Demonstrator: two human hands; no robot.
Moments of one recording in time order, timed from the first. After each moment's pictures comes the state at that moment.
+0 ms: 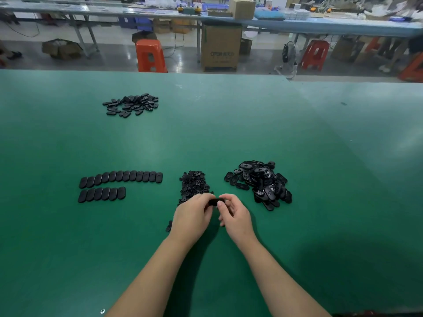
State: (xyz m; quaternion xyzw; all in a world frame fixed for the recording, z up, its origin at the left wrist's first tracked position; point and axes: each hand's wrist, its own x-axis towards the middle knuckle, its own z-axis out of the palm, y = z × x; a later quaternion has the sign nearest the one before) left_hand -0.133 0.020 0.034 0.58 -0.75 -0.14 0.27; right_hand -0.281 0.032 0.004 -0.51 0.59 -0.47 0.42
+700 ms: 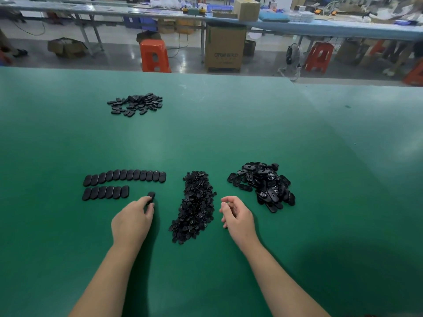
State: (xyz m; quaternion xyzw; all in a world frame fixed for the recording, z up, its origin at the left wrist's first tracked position) left_hand -0.005 0.017 0.013 0.78 -0.60 -0.03 0.16; right_hand -0.282 0.034 0.006 -0.52 0.60 -0.44 0.42
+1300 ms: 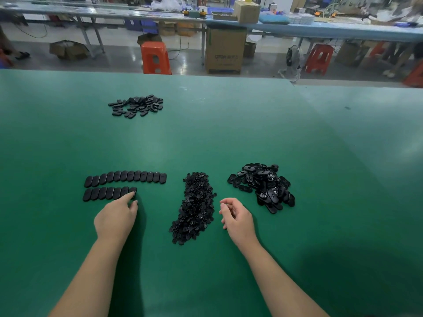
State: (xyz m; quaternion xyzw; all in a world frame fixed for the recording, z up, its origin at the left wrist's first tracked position) left_hand 0.033 0.000 0.017 0.84 -0.52 -0.06 0.13; right_hand -0.280 0.033 0.004 -0.53 0.61 -0.43 0.41
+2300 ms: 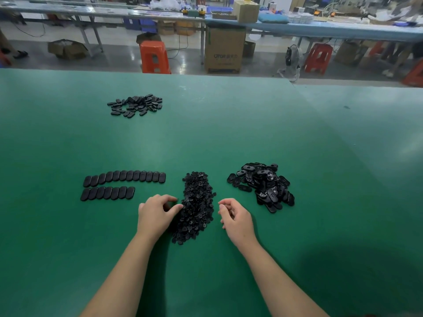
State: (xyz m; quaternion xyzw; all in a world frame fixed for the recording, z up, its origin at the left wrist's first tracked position) left_hand -0.042 0.000 0.009 0.70 -0.65 -0.17 0.25; right_hand -0.278 0.037 0.010 -0.54 0.62 -0.41 0.39
